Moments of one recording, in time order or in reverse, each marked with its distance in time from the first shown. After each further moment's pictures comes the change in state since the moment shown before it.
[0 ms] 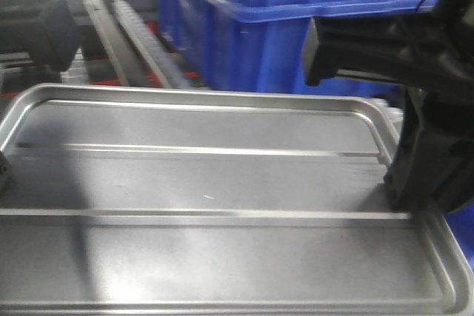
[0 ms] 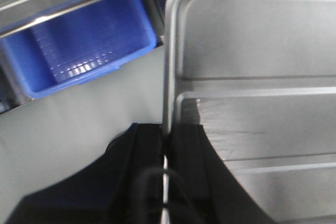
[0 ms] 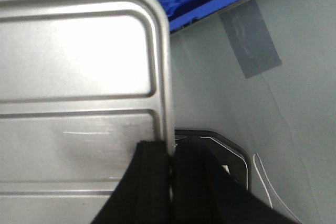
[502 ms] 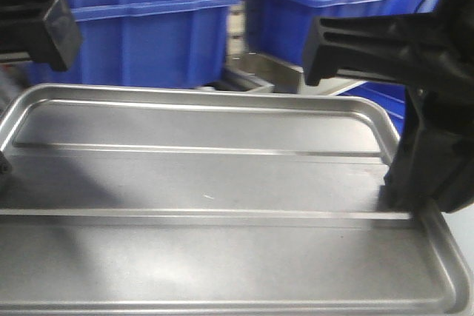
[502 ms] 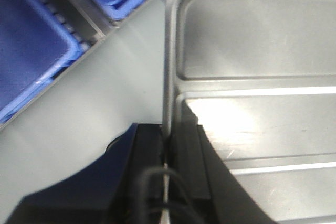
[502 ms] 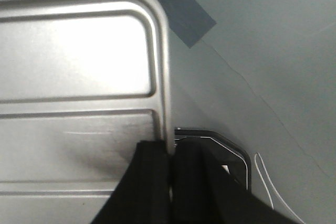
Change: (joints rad) left arm 0.000 0.000 0.000 0.000 0.000 0.000; right arm 0.000 0.000 0.000 0.000 0.000 0.002
